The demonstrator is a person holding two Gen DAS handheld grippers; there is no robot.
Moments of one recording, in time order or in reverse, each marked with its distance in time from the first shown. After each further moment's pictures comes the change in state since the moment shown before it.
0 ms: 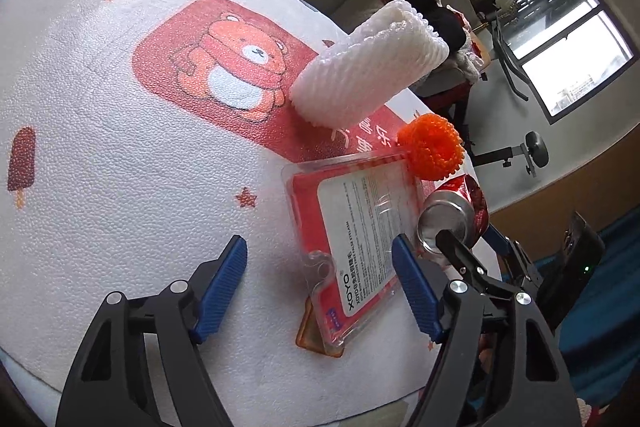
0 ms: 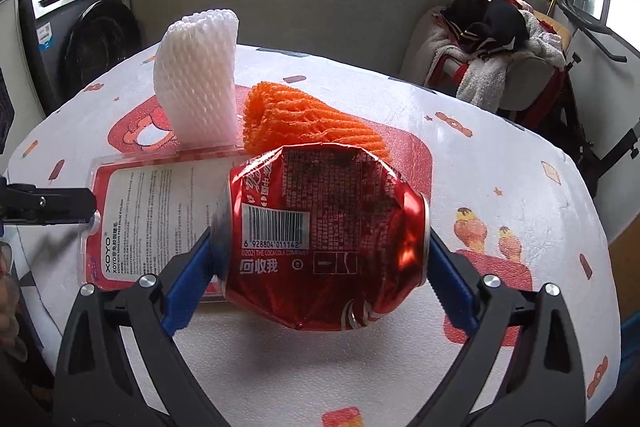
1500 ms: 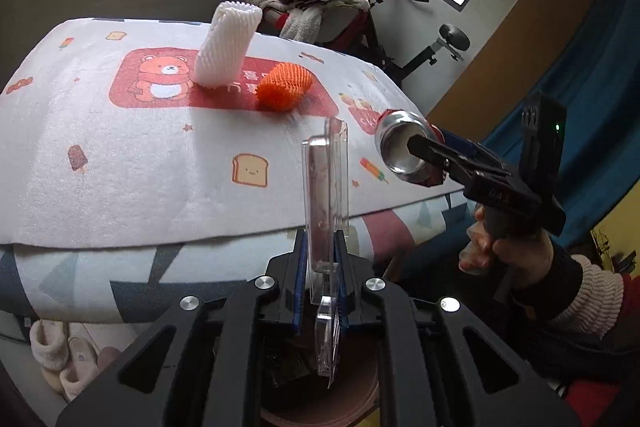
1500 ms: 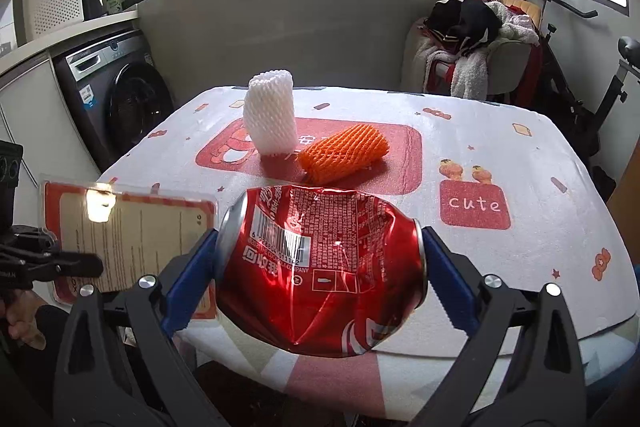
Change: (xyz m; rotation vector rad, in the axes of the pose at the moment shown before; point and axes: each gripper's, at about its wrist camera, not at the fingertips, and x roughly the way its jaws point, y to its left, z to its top) left arm -0.129 -0.057 -0.110 0.493 0.104 -0.082; right arm -0.162 0.023 -0.063 0.178 -0.125 0.097
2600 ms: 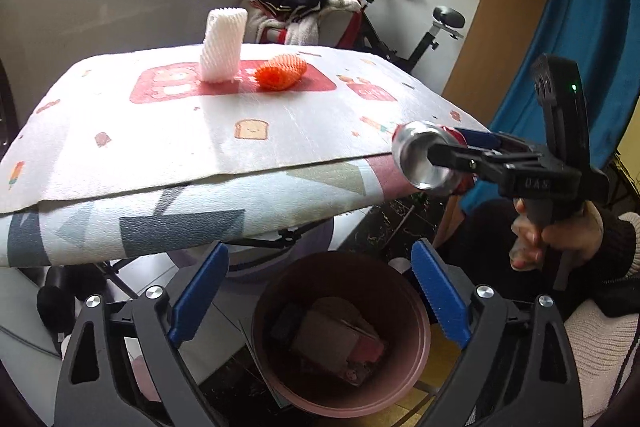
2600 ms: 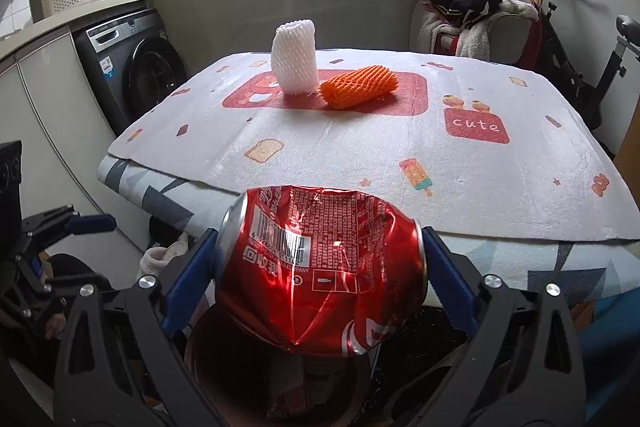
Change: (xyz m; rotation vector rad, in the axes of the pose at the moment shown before) left arm -0.009 -0.029 -0.087 0.152 -0.111 0.173; right arm -0.037 0.021 -0.081 0.007 0.085 0.046
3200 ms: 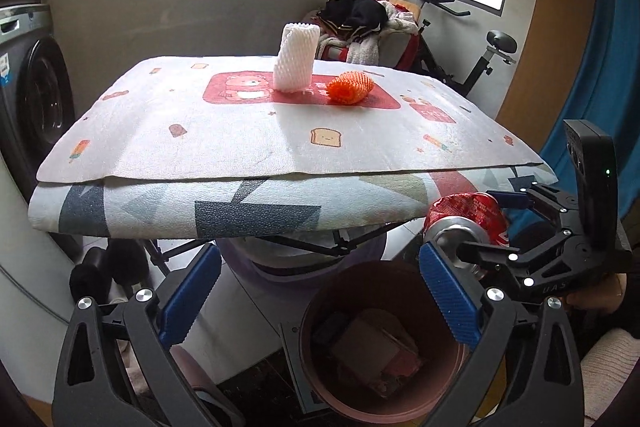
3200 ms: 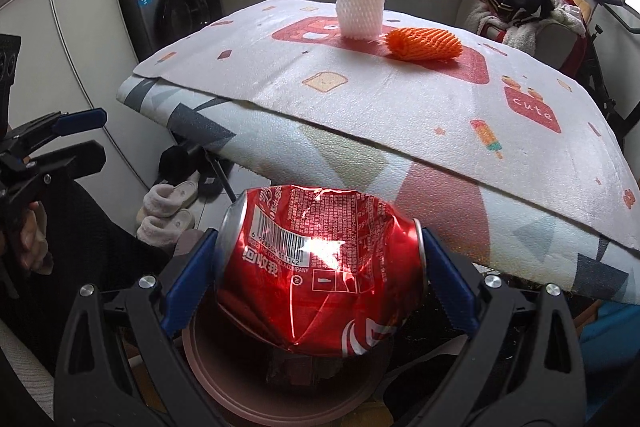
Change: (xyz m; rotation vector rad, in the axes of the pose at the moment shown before) left arm -0.023 0.021 -0.016 -0.076 -0.062 0.183; right arm 0.032 0.051 -0.036 -0.188 0.131 0.033
